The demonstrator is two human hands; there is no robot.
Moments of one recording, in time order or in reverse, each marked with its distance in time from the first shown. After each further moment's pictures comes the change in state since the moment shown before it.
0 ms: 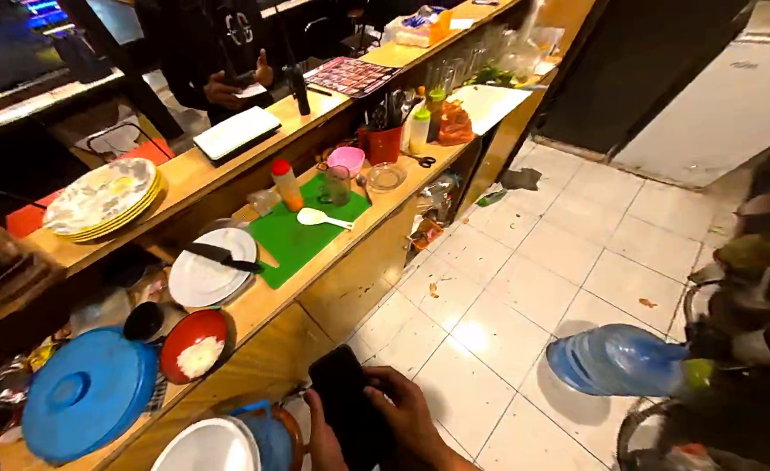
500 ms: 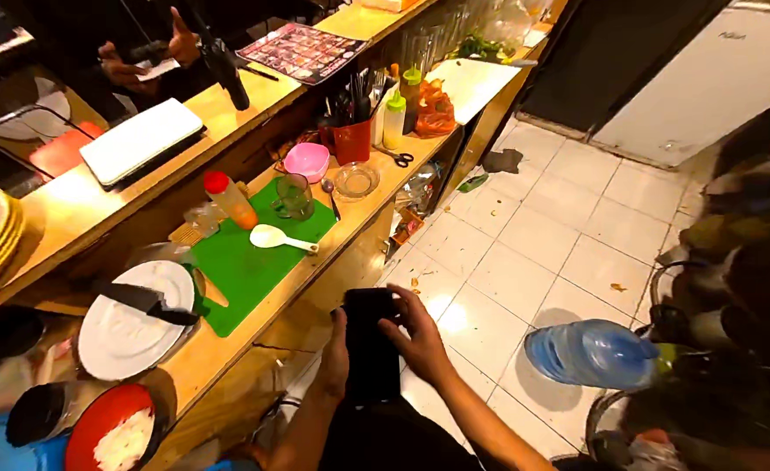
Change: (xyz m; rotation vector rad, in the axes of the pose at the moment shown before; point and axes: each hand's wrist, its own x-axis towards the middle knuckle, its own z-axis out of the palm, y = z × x) left_hand 0.183 0.016 0.167 0.480 -0.384 -0.118; right_hand 0.197 -0.011 -0.134 -0.246 0.109 -0.074
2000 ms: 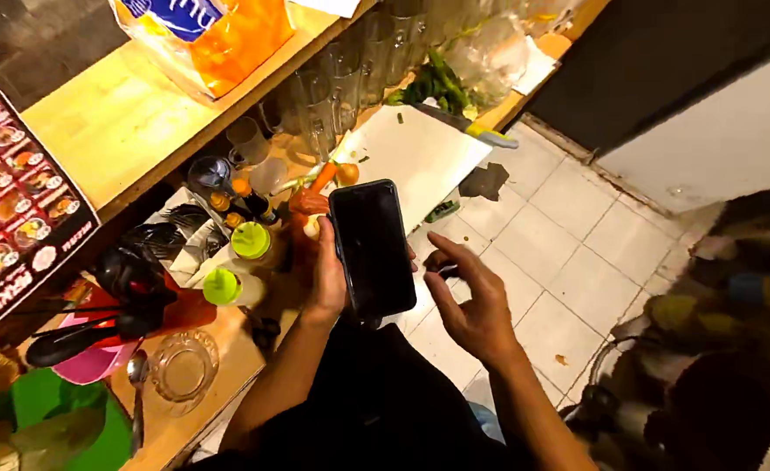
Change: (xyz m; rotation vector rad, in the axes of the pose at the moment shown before) left_hand 0.640 0.187 0.401 -0.346 -0.305 0.220; right_hand 0.553 0.133 -0.498 -0.396 0.002 -0.222
